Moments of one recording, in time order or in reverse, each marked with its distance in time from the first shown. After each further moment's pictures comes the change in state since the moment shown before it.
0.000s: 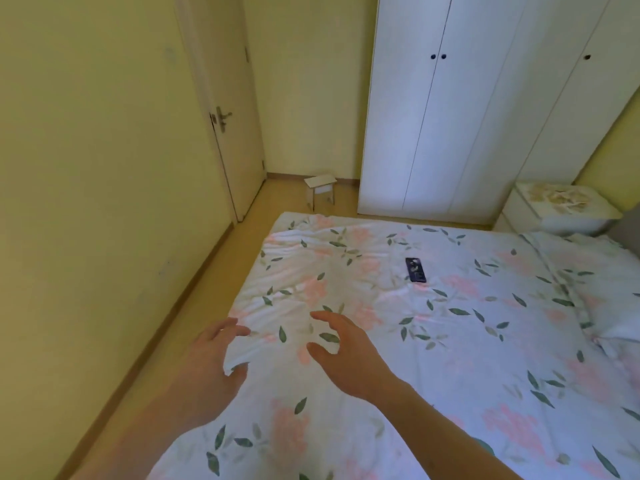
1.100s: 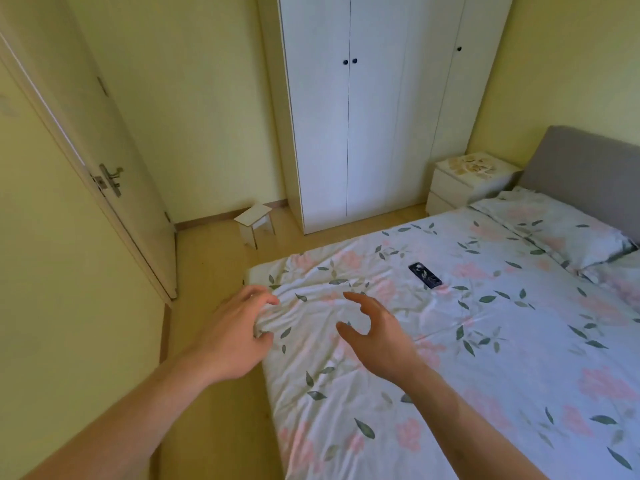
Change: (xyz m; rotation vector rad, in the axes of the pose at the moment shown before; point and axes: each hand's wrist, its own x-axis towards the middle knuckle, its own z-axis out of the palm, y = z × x) left_hand 0.496 -0.221 -0.231 0.132 -0.195 0.667; right_hand 0.411 -0.174 0.153 0.082 0.582 0.304
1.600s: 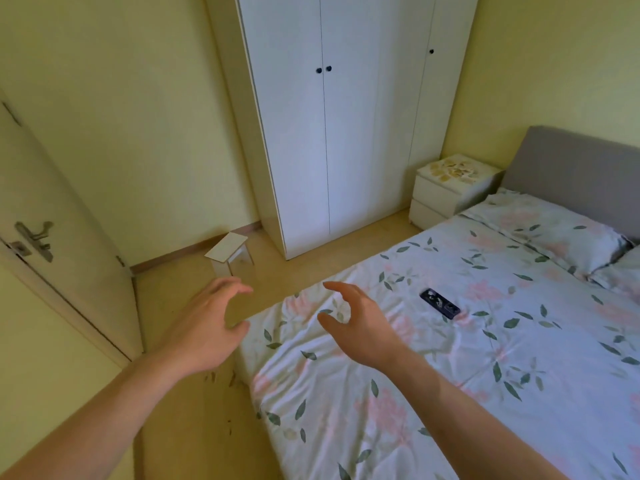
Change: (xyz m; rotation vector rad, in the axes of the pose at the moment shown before) left_hand 0.275 -0.152 -0.112 -0.025 -0.025 0.047; right_hand 0.285 -0.087 0.063 -0.006 0.091 0.018
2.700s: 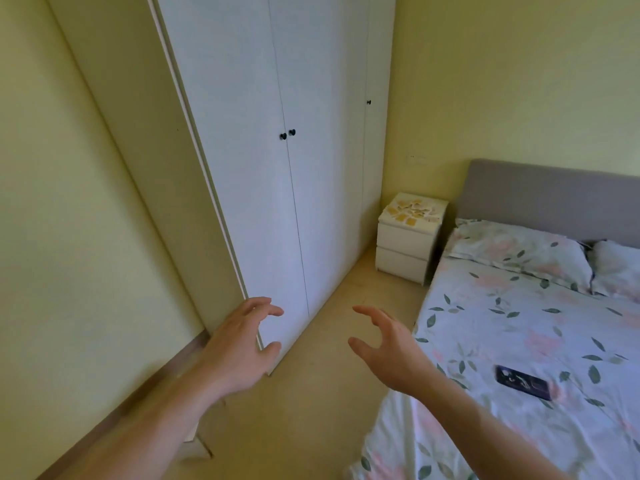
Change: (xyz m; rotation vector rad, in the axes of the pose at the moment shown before) left_hand 0.675 -0.264 -0.169 -0.073 -0.162 0.551; right_hand 0.595 -0.114 0.130 -0.164 0.416 0.339
